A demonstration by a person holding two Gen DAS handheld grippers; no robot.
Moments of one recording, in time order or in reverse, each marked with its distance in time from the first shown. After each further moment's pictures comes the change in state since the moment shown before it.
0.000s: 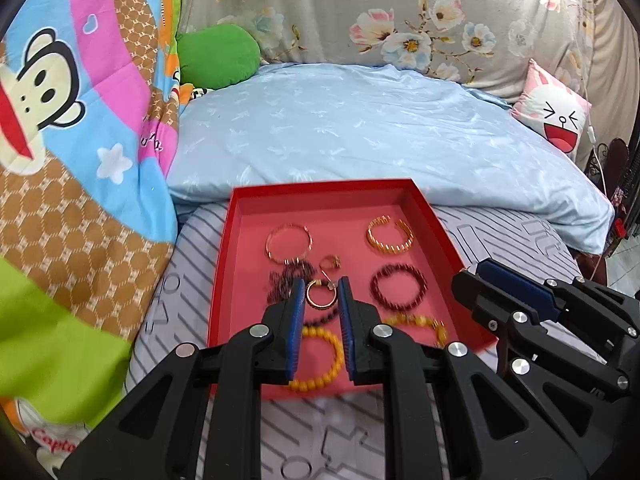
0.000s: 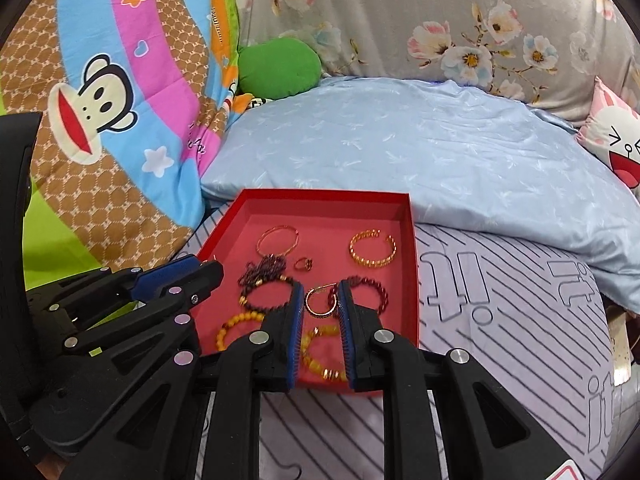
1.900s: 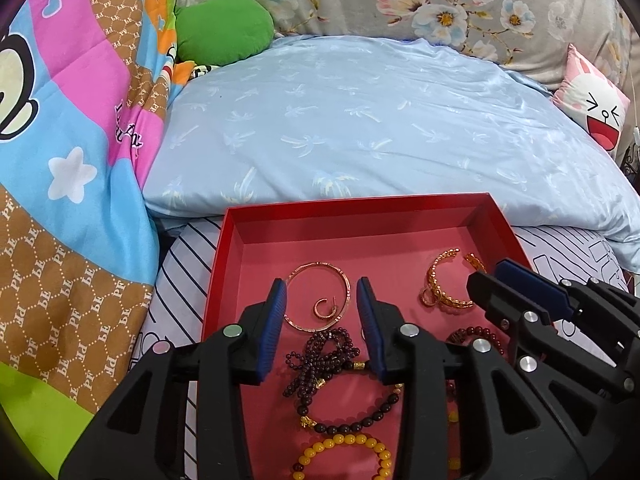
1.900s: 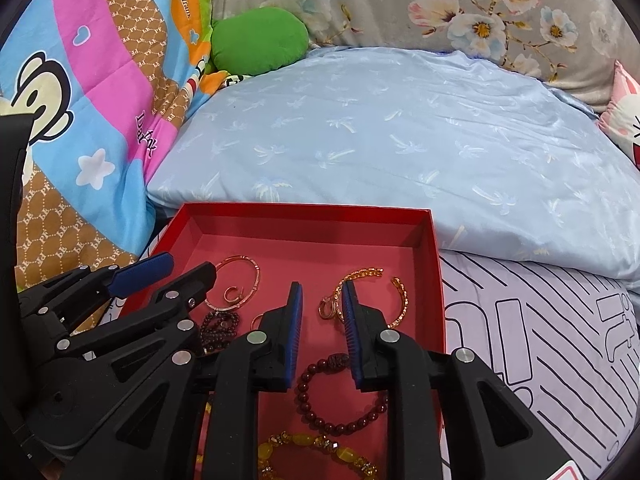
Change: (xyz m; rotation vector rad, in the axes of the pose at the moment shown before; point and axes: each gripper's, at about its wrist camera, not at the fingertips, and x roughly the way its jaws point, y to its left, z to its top) left arm 0.107 0.019 0.043 -0.007 0.084 0.076; right arm 0.110 -0.020 0.040 0.033 0.088 0.000
